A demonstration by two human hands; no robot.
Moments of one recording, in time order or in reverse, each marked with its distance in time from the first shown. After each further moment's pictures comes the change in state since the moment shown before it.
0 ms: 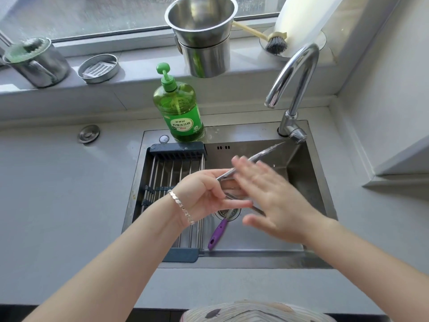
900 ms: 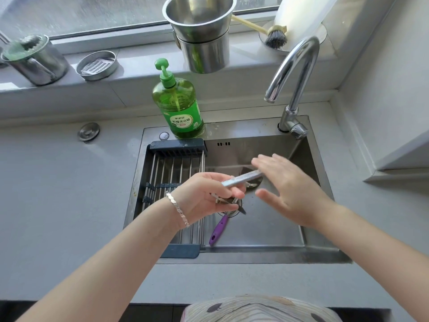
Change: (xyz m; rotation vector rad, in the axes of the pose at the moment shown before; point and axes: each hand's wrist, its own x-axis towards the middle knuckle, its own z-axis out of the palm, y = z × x) left_hand -0.008 -0.007 0.003 0.291 0.137 -0.010; right_hand -0.009 0.026 -0.002 -0.022 0.004 0.147
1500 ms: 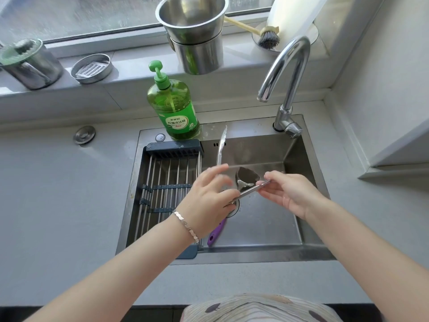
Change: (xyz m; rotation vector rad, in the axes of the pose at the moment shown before) left_hand 0.027 -0.049 -0.014 1.676 0.375 0.985; right_hand 0.007 -0.002 0.005 1.597 0.142 1.169
